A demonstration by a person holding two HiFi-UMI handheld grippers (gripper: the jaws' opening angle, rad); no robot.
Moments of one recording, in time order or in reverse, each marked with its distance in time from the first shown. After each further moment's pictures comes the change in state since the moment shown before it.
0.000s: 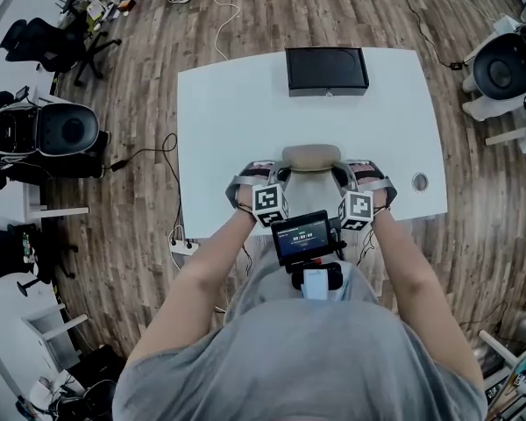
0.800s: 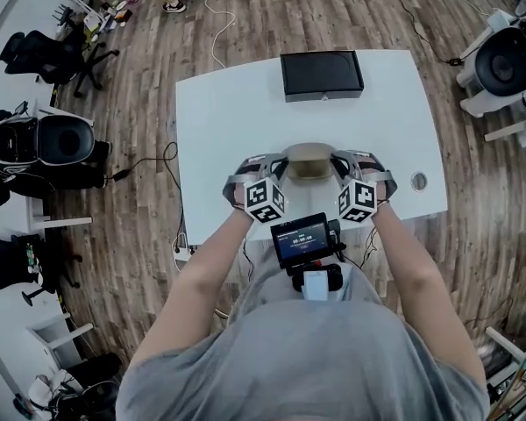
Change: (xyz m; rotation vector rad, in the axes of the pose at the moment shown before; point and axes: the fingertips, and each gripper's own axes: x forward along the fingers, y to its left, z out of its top) left arm -0.014 0.041 0.012 -0.128 -0.109 0.071; right arm -0.005 -0.040 0.000 0.178 -0.065 -0.068
